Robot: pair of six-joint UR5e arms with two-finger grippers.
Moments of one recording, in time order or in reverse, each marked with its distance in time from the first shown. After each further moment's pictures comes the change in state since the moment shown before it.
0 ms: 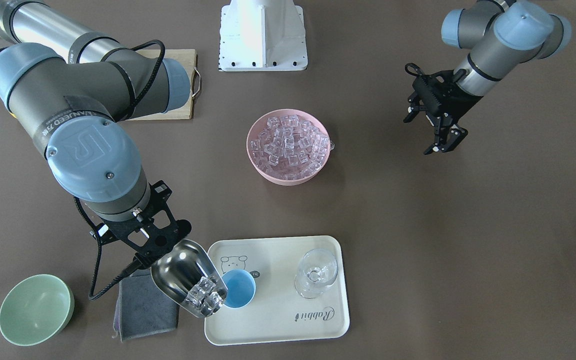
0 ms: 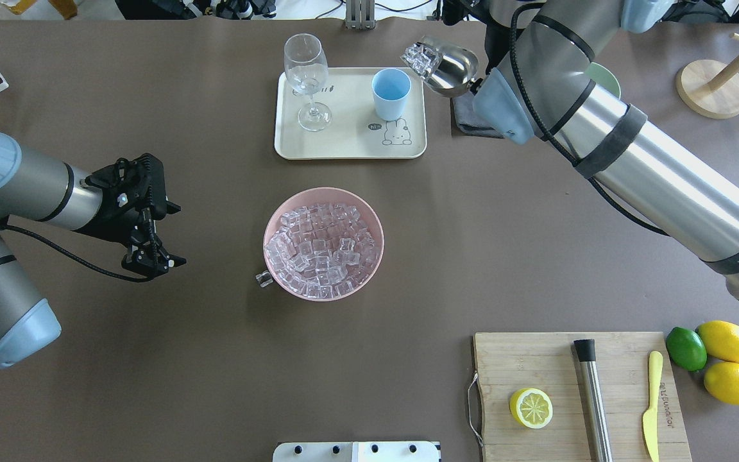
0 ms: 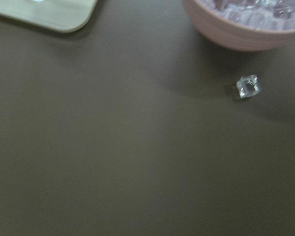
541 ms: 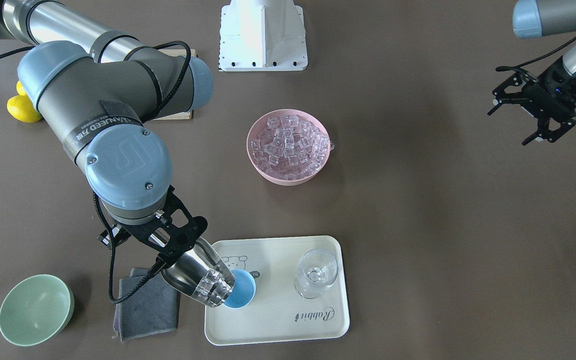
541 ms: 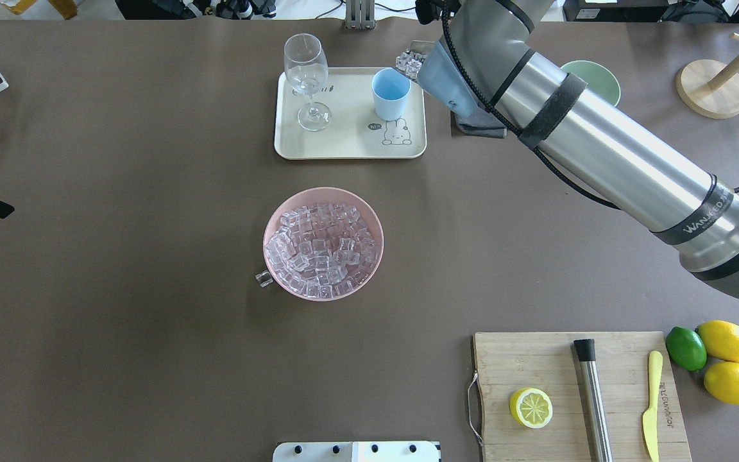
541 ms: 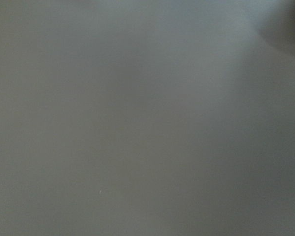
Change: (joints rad) left arm -0.326 0.082 -0.053 0.358 -0.230 0.046; right arm -0.018 0.072 -0.064 -0.097 -0.077 -0.162
